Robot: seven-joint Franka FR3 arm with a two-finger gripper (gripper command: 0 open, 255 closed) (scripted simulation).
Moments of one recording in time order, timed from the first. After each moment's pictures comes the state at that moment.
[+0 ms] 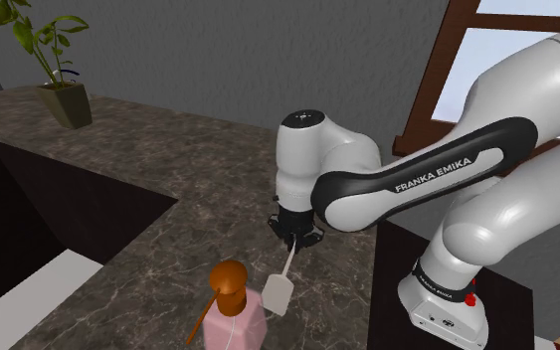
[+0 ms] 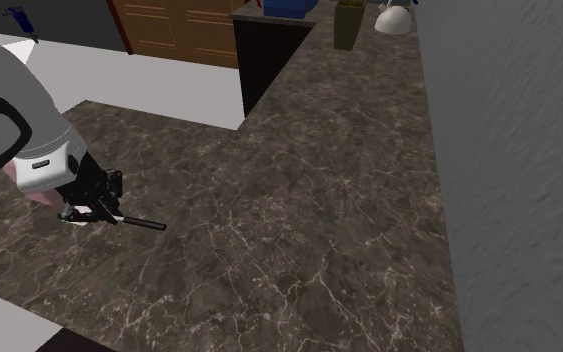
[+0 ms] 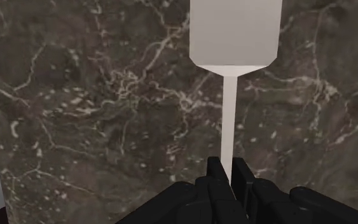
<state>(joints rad) -0.05 -0.49 0.74 -2.63 0.33 2.21 1.69</state>
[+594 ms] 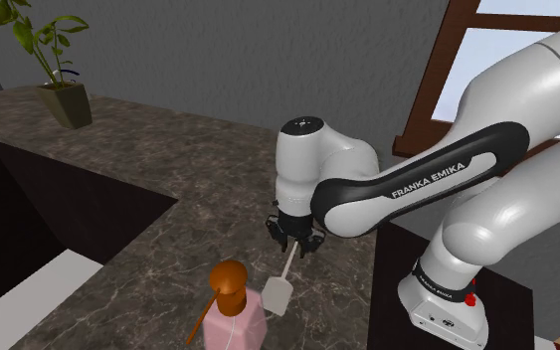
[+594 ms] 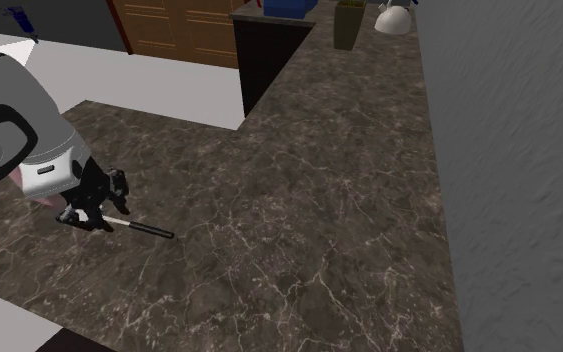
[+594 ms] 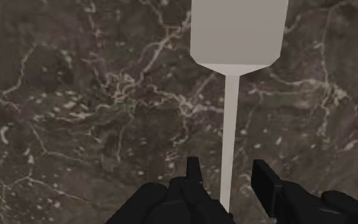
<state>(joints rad) -0.06 -0.46 0.76 -2.65 0.32 2.25 1.70</state>
